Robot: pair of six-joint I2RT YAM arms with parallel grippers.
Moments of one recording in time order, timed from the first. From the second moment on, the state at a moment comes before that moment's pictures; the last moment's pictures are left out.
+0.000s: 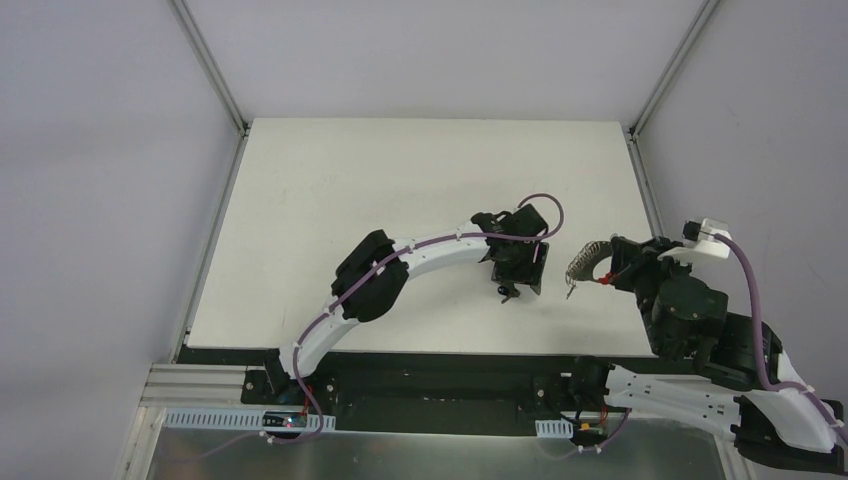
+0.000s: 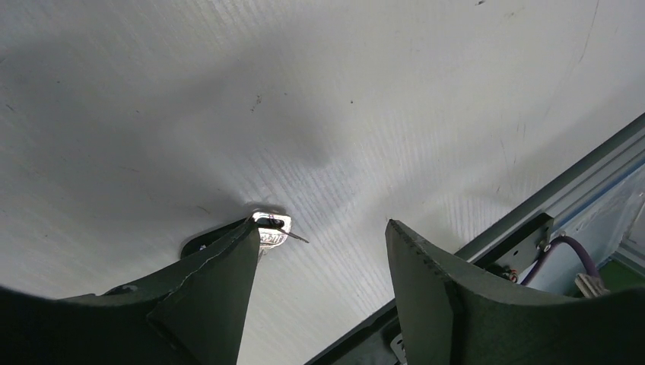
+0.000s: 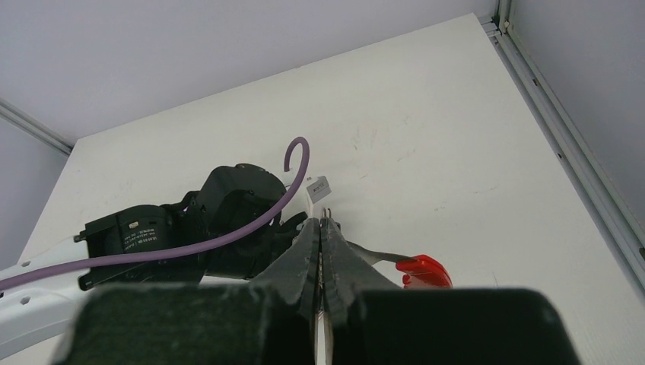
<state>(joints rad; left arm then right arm) -1.05 2.37 2.01 -0.64 0.18 -0.77 1.18 0.47 1.13 -0.95 1.16 0.57</state>
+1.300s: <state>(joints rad) -0.89 1.77 1.13 -0.52 -0.06 -0.71 1.18 0.53 1.13 -0.96 1.11 0.57</state>
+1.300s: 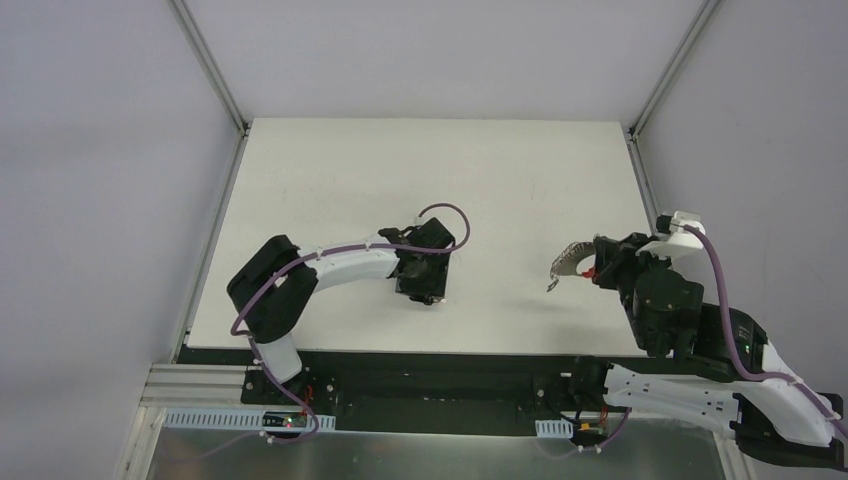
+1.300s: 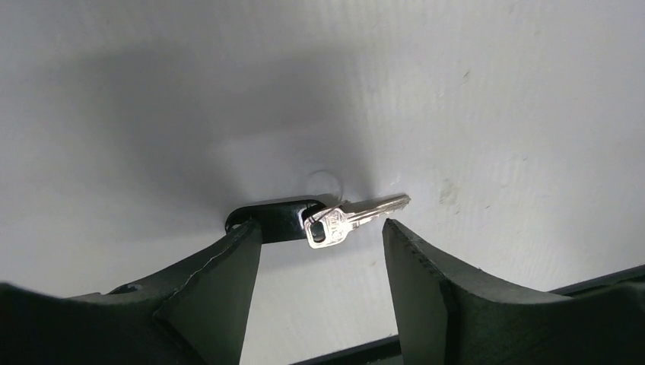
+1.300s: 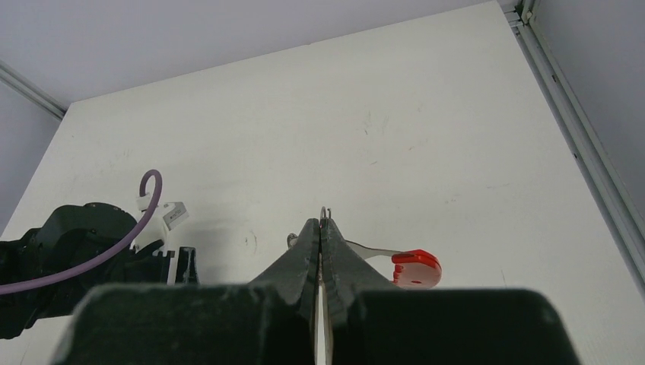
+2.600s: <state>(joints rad) -0.89 1.76 1.12 -0.54 -0.01 -0.44 1.18 0.62 1.12 -0.88 1.06 0.53</state>
